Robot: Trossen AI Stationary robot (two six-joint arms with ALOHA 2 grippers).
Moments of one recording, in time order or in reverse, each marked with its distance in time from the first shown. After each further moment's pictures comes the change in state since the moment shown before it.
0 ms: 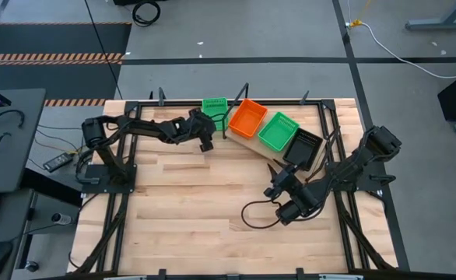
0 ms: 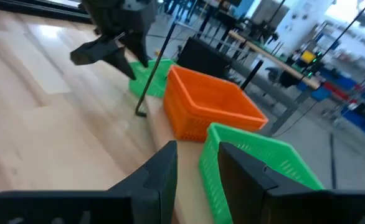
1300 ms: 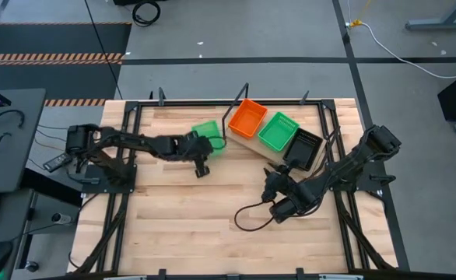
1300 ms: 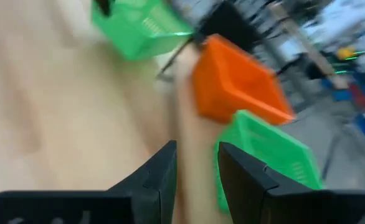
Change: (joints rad) left arm -0.267 -0.167 0.001 -0.382 0.049 -0.417; right arm -0.046 -0.001 0.082 0.008 -0.181 -0.314
